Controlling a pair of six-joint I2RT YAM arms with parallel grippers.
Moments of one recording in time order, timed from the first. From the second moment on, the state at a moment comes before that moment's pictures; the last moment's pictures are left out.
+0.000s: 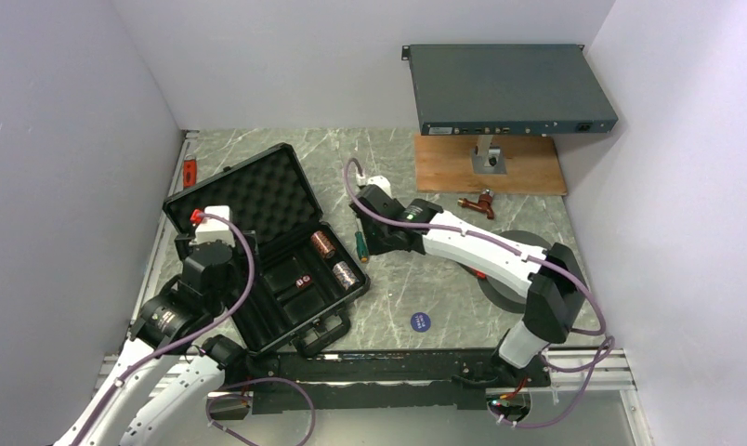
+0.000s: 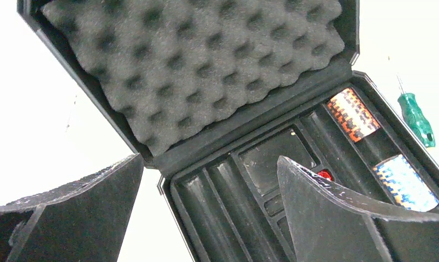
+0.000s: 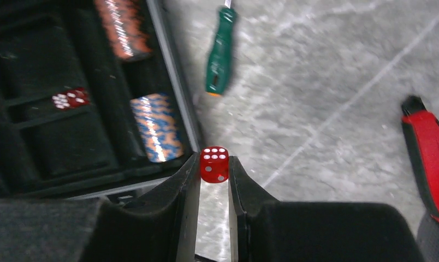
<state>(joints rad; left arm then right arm) -0.53 0.51 0.76 -0.75 -0.58 -0.24 0.92 1.60 1.32 -0.73 0.28 0.54</state>
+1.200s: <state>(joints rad) -0.53 0.18 0.79 -0.88 -0.68 -0.41 1.18 2.15 1.91 -0.73 0.13 0.54</state>
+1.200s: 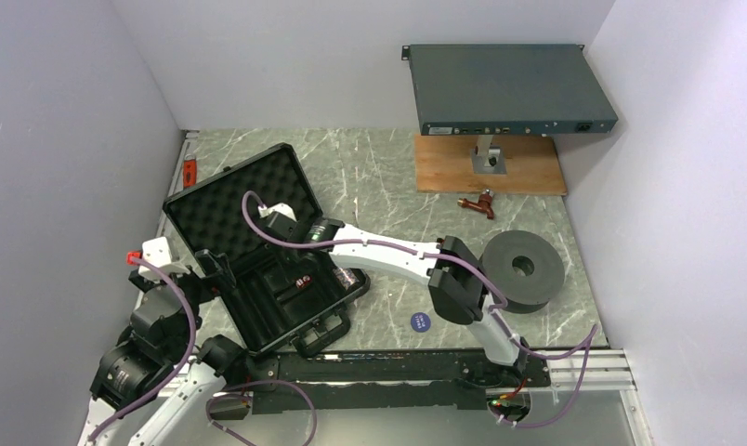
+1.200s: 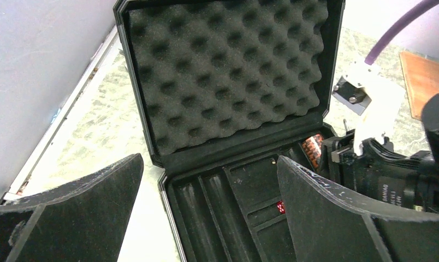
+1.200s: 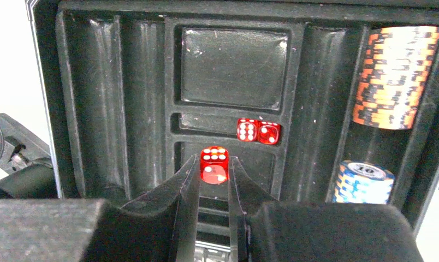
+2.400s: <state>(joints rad) -0.53 0.20 0.78 -0.88 -0.68 -0.40 1.20 2.31 1.98 -0.73 0.12 0.57</state>
